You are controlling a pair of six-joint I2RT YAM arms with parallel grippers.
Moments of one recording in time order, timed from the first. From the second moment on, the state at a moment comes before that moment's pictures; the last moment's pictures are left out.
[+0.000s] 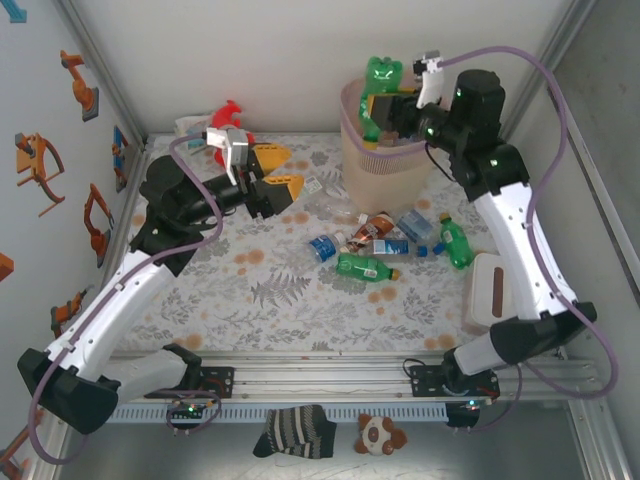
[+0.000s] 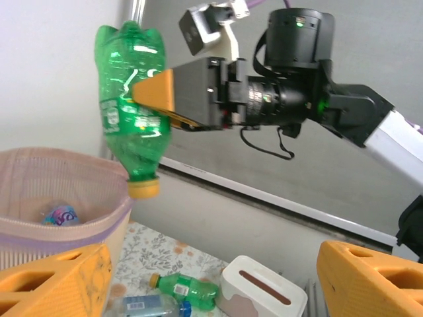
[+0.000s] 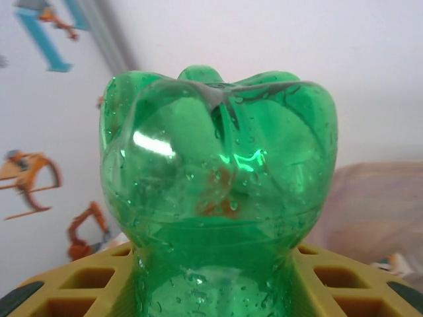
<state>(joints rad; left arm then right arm) -0.55 1.11 1.14 0.14 0.72 -0.34 0.33 1.51 1.86 -0.50 -0.41 0.22</state>
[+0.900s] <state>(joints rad) -0.53 1.09 1.05 0.09 0.63 -0.32 0.21 1.96 2.16 -0.74 -0.36 0.10</state>
